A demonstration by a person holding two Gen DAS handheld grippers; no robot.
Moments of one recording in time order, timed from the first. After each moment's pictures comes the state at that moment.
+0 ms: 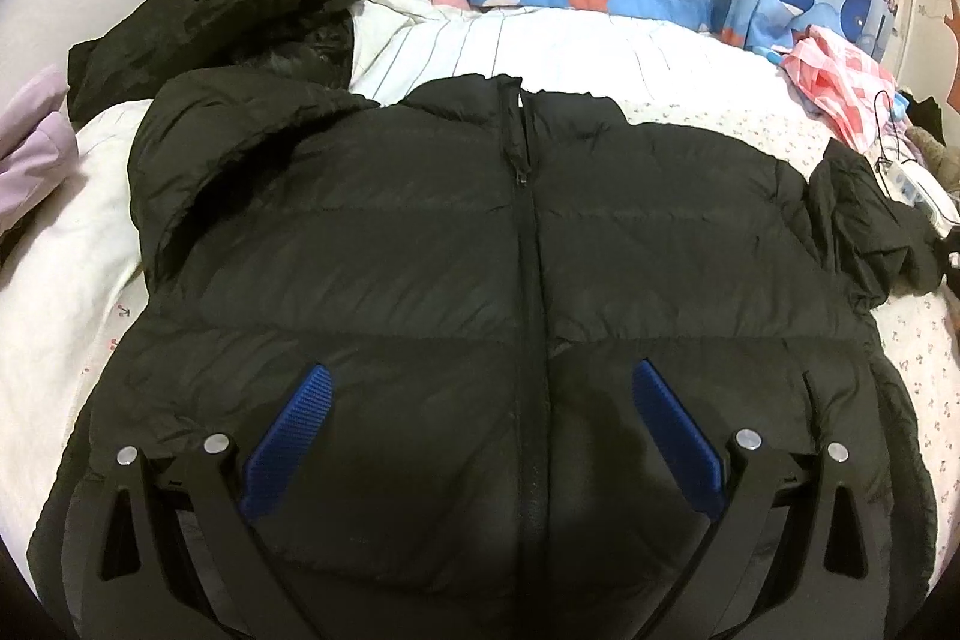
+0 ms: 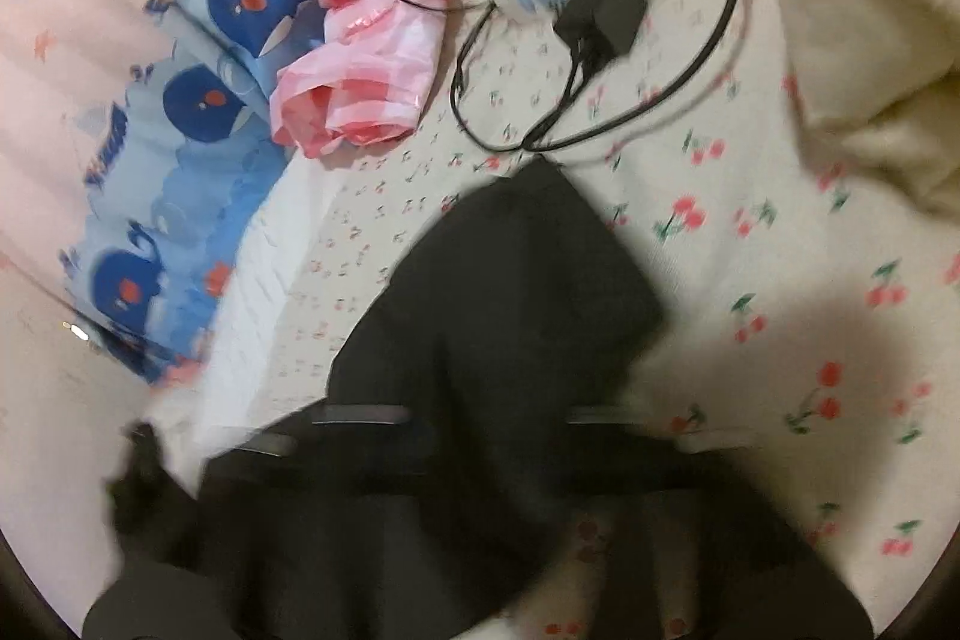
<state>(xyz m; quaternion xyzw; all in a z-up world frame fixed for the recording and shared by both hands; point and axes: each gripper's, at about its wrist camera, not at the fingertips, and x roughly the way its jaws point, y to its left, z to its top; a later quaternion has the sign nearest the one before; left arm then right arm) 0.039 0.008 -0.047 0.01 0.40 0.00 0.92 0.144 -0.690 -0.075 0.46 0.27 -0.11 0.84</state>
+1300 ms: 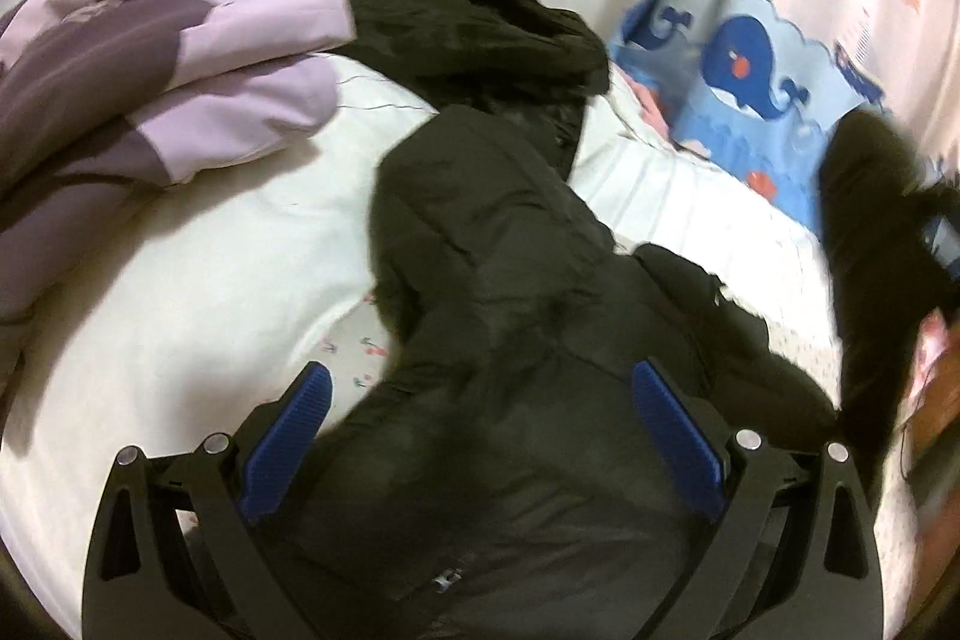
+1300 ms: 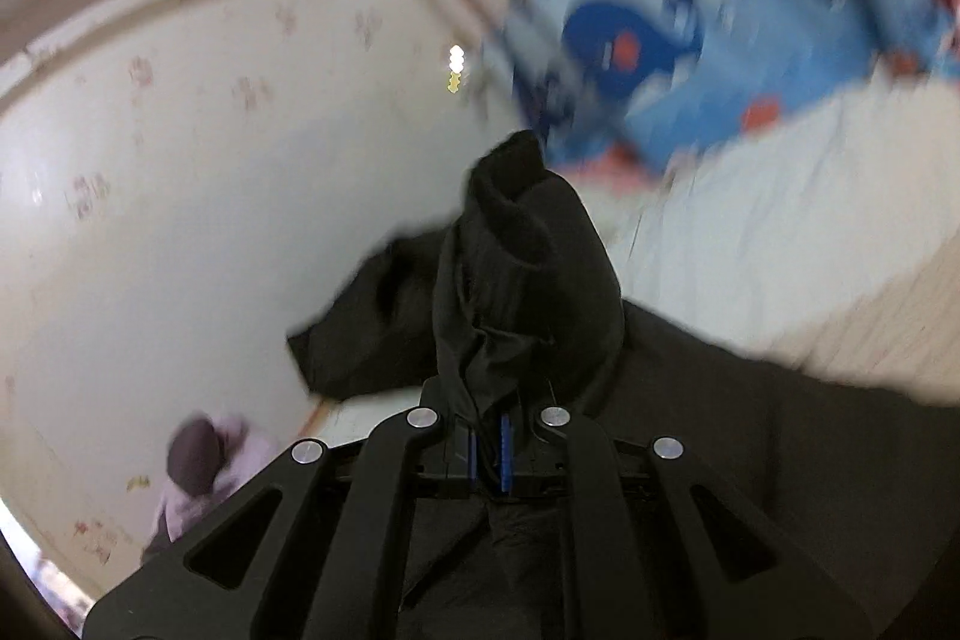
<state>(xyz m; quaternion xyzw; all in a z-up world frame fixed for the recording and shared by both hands) 0.034 0.198 0.019 -0.20 0.33 0.15 0.91 0.256 -0.076 0.094 0.25 0.27 0.31 0.88</state>
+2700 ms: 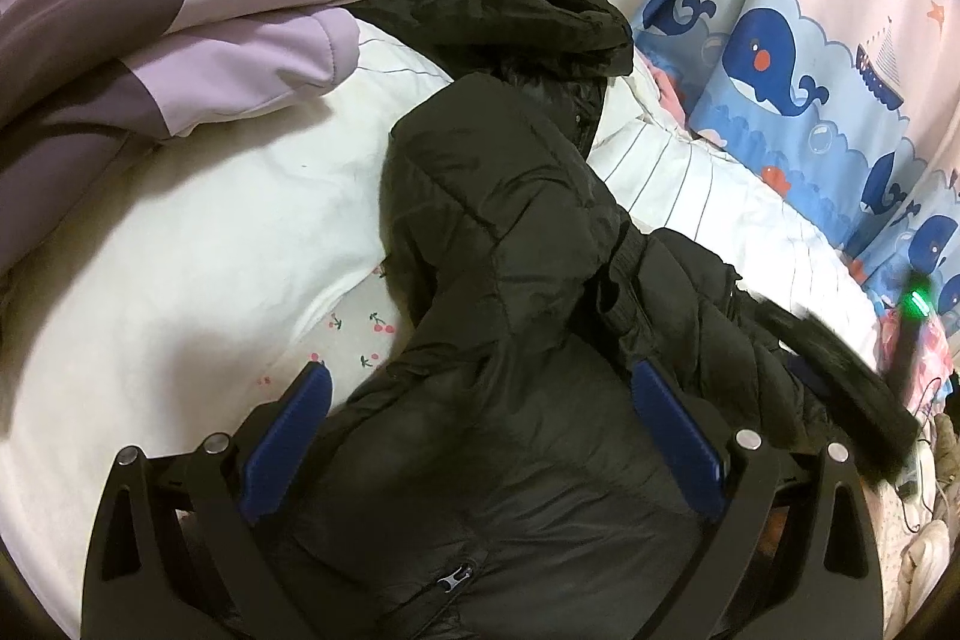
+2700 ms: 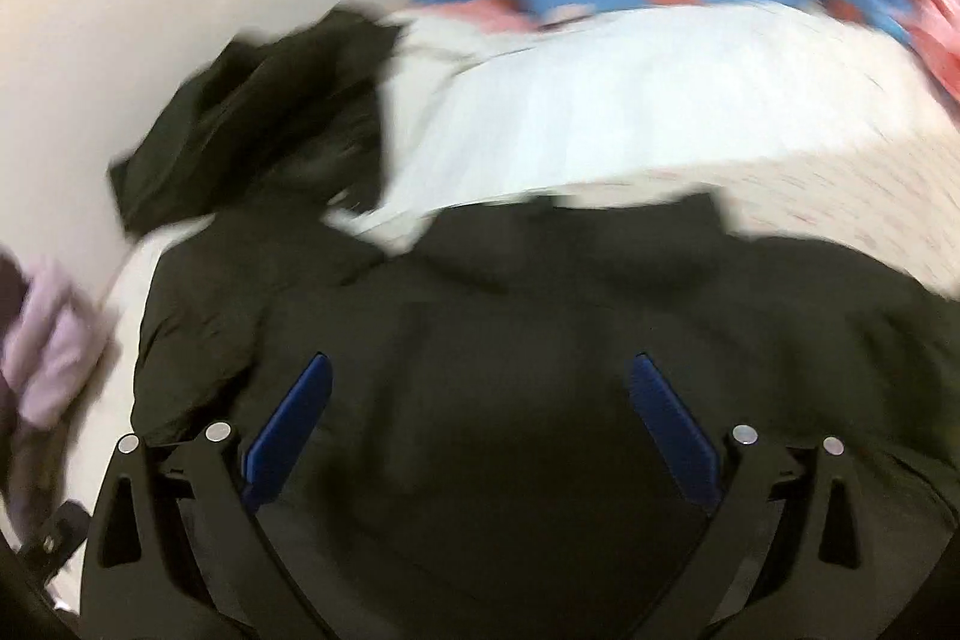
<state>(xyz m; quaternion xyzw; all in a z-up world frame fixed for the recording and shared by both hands) 0.044 0.203 0.003 -0.21 0.35 0.14 0.90 0.278 -0.008 0.009 0.07 0.40 0.18 0.90</state>
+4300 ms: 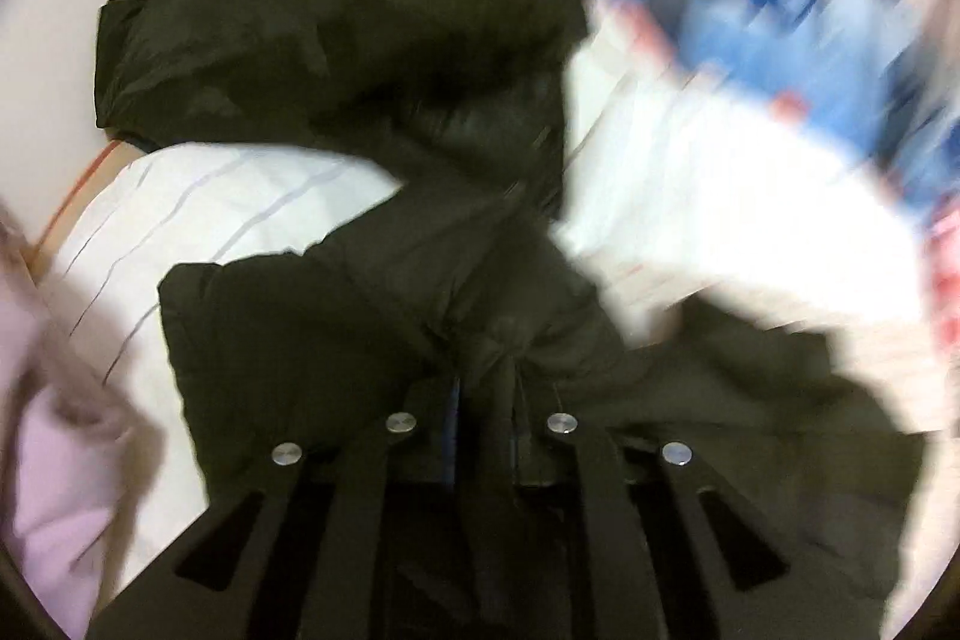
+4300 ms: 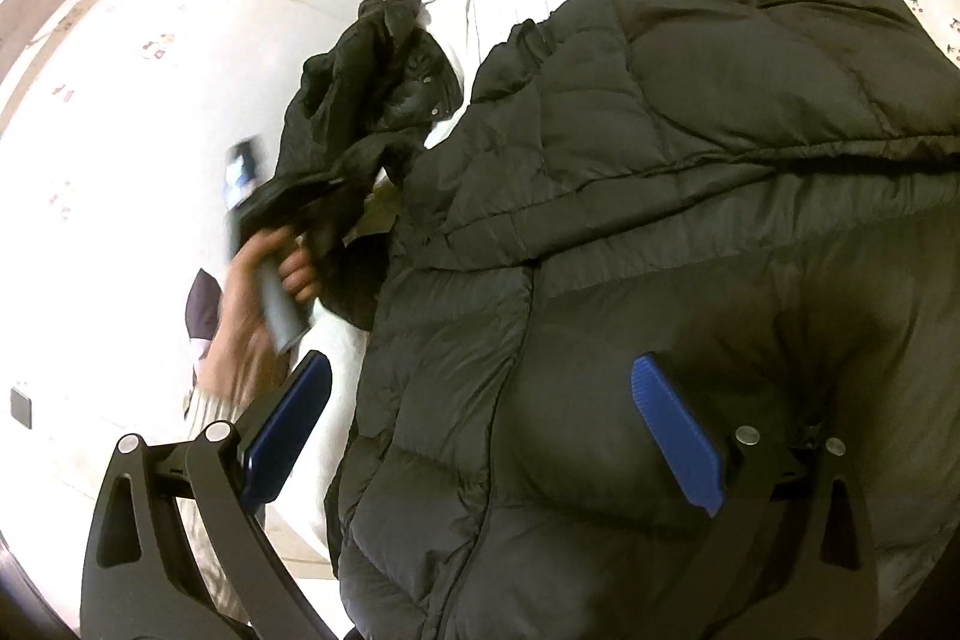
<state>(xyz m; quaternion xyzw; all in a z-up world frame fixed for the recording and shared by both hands) 0.222 0.268 0.043 -0.11 0.40 0.05 0.91 0.094 -0.171 0.014 0.35 0.45 0.29 0.77</state>
